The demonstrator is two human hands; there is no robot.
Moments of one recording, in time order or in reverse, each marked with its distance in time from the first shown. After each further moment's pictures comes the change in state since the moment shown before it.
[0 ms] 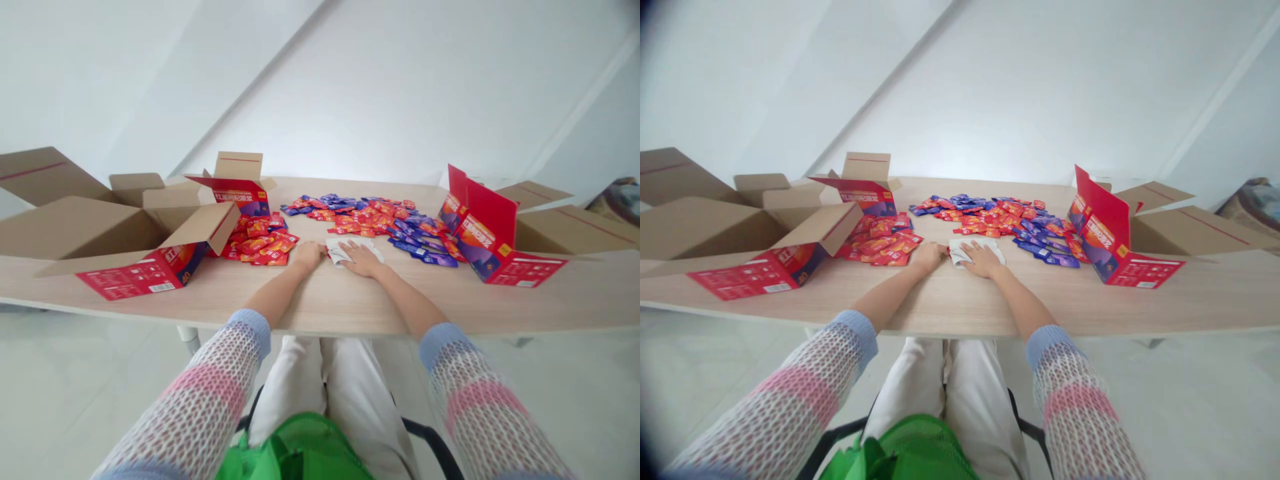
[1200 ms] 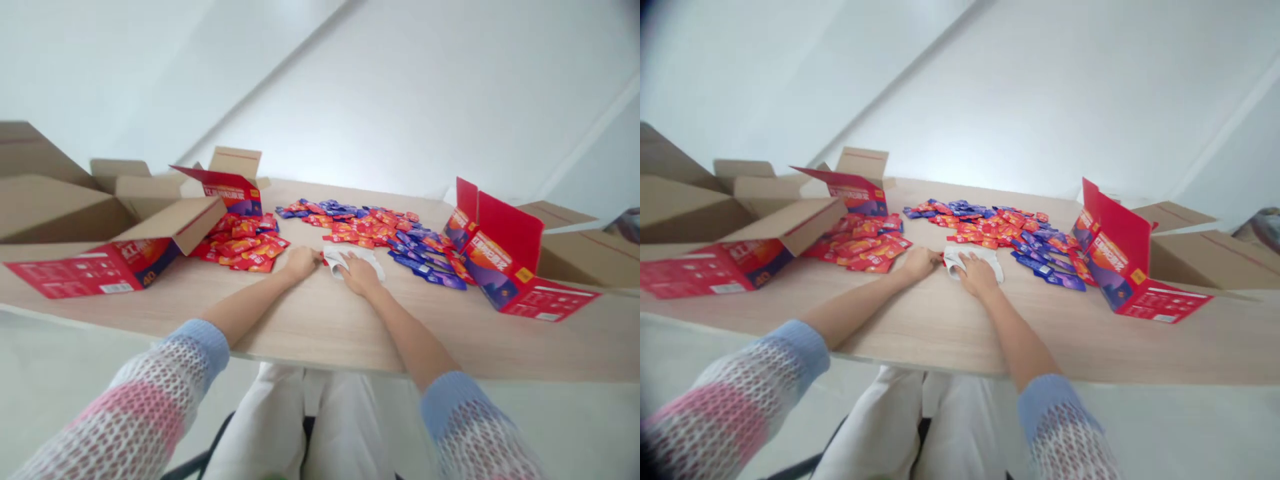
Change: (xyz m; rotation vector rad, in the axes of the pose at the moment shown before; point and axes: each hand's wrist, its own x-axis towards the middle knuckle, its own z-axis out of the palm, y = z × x) left_hand 0.015 0.001 0.009 -0.130 0.066 -0.026; right_hand -0.008 -0.009 -0.003 -0.027 0.196 0.144
